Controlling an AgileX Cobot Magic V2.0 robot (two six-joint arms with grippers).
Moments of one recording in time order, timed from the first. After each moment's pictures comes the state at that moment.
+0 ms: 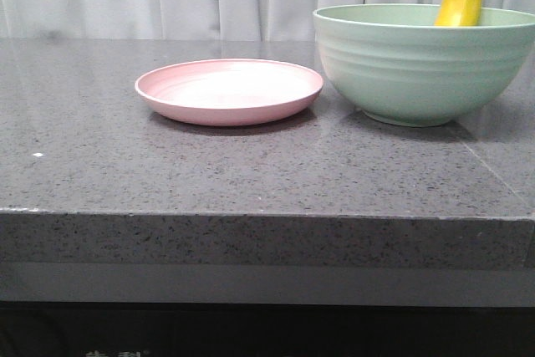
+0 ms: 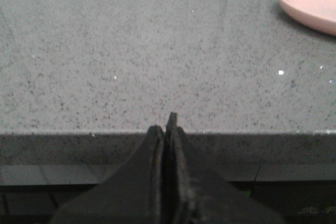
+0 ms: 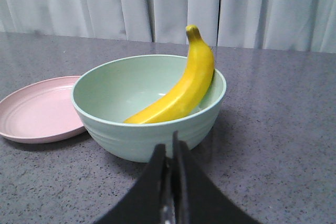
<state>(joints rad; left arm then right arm) -0.08 -0.01 -0.04 0.03 0.38 -0.03 0.21 0.32 -0.31 0.08 0.15 -0.01</state>
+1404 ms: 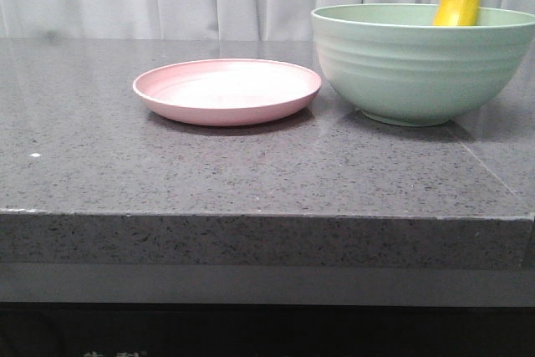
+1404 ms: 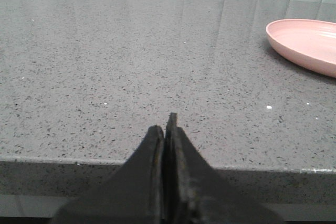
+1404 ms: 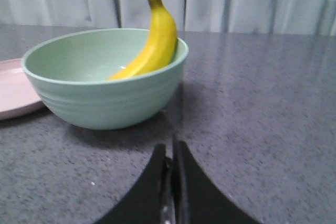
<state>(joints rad) -0.08 -0.01 0.00 -0.03 0.23 -0.03 0.08 0.15 -0.12 0.07 0.12 -0.01</state>
